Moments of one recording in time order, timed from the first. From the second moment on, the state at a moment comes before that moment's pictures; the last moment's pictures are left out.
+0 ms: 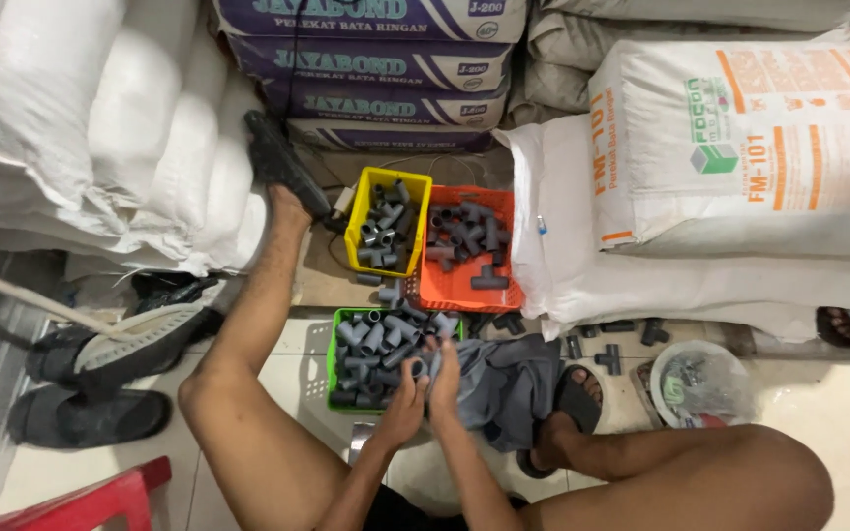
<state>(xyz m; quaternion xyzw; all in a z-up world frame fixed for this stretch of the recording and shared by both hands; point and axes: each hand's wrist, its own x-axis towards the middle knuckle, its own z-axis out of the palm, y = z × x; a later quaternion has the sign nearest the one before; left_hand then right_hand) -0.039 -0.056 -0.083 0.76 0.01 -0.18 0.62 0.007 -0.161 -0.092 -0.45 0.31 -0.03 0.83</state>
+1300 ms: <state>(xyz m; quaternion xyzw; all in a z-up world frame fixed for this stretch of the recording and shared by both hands) -0.033 -0.012 -0.135 0.32 0.35 -0.31 0.83 0.005 -0.147 -0.039 -0.83 0.09 -0.05 0.55</state>
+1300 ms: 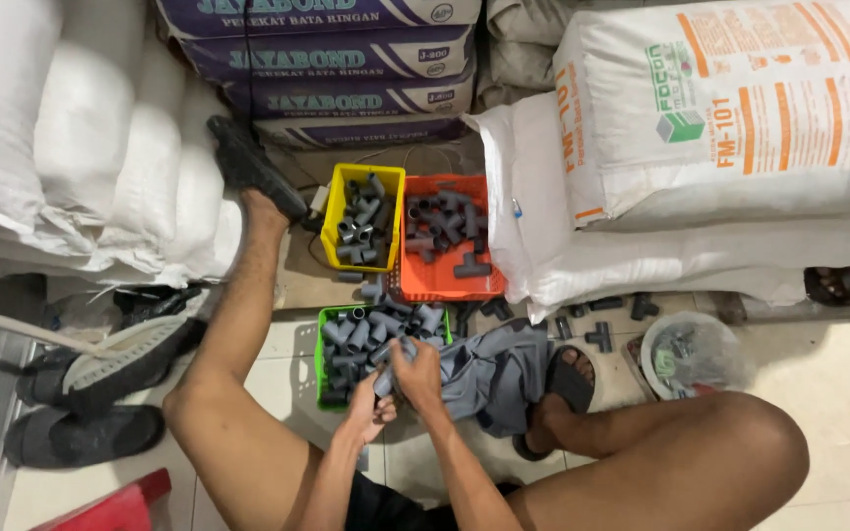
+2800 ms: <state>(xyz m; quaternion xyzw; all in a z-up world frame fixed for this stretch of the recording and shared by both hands) -0.019 -0.047 -0.066 0.77 0.11 -0.08 0.62 0.027 -0.161 -0.062 -0.62 0.46 0.18 0.61</state>
